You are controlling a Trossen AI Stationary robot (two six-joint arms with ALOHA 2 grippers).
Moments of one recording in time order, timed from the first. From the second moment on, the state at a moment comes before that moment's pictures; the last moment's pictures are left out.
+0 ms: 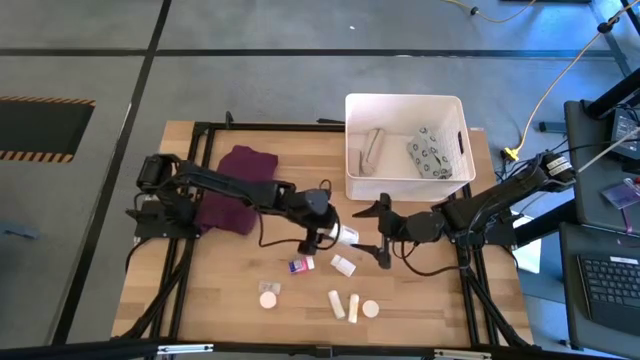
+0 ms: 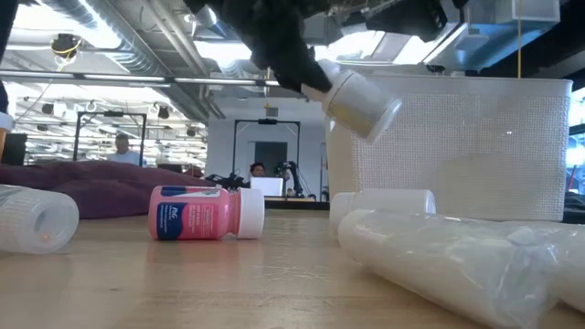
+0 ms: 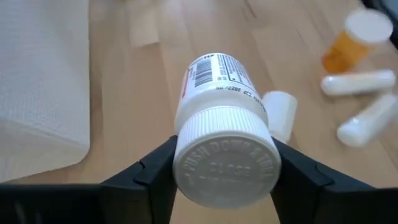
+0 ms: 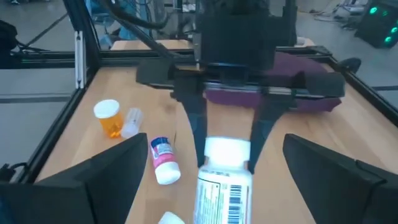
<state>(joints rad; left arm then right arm) -0.08 1.74 1.28 -0.33 0.04 0.13 0.42 1.23 0.79 0.07 0.44 0.18</state>
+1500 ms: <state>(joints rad) -0.10 1.78 1.45 -0.42 -0.02 0.22 0.30 1.36 0.79 0.02 0.23 0.33</state>
